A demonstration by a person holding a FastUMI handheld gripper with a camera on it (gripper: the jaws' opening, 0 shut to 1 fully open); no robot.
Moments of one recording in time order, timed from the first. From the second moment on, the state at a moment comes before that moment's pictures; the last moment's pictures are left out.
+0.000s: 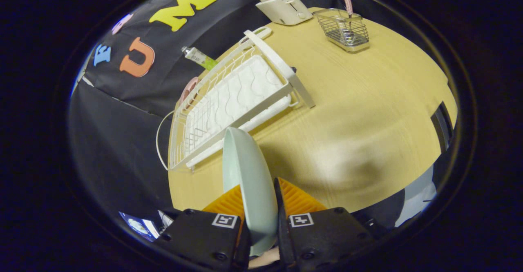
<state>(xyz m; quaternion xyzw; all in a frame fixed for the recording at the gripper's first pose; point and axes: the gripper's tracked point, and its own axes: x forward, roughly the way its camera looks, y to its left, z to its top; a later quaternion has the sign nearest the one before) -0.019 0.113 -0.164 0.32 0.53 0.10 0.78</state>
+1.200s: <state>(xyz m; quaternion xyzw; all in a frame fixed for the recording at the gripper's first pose) 0.022 -0.026 -0.105 0.11 0.21 0.04 0.97</state>
